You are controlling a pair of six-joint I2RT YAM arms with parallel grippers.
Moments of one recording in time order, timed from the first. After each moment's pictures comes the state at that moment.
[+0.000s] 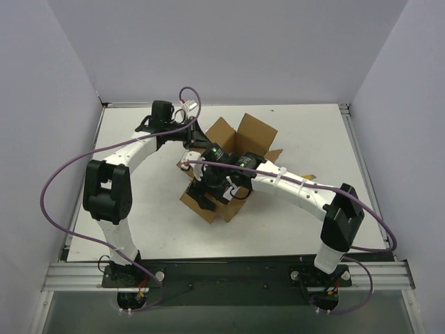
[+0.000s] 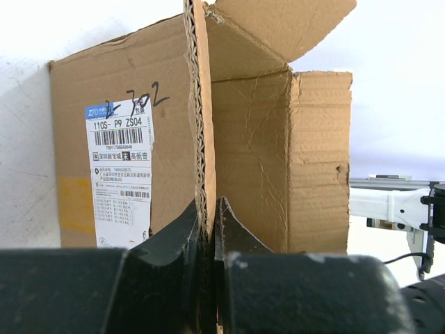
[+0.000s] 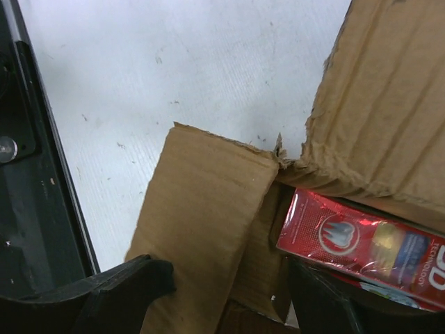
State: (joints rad) left arm -0.26 1.88 1.45 -0.23 1.02 -0.57; right arm 0.97 1.72 1.49 -0.69 -0.20 -0.22
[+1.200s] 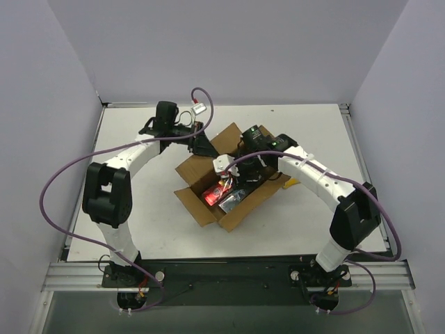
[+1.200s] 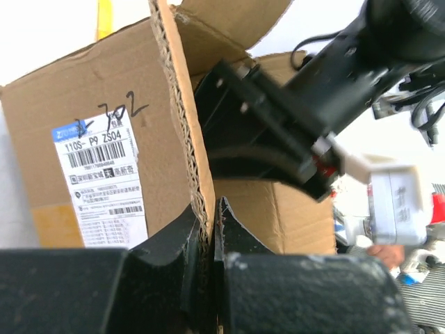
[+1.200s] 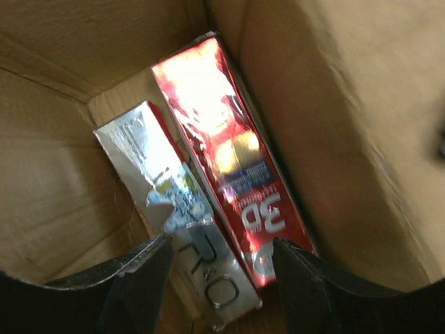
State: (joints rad) left arm -0.30 1.85 1.46 -0.29 1.32 -0.27; right arm 0.65 1.65 1.43 -0.89 -0.40 -1.15
